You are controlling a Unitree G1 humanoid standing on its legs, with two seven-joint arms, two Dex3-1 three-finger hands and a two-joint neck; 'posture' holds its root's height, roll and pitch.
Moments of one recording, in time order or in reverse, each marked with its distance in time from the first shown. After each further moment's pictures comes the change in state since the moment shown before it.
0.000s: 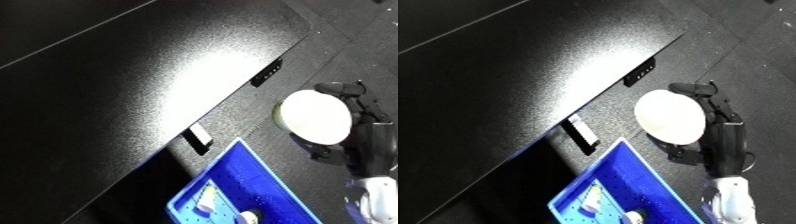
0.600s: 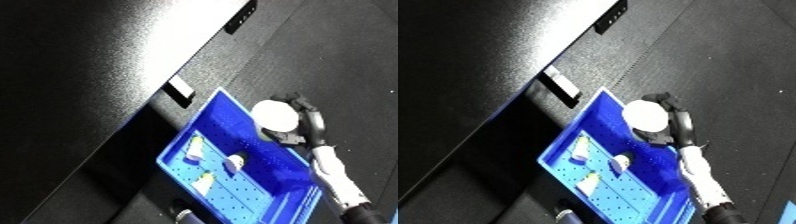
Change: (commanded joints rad) left arm -0.016 0.004 -0.041 -0.022 0.024 0.040 0.001; right arm 0.008 0.059 0.205 0.601 0.095 0.055 0.082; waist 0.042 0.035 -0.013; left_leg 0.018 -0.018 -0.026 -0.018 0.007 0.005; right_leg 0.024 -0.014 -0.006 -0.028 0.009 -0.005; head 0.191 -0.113
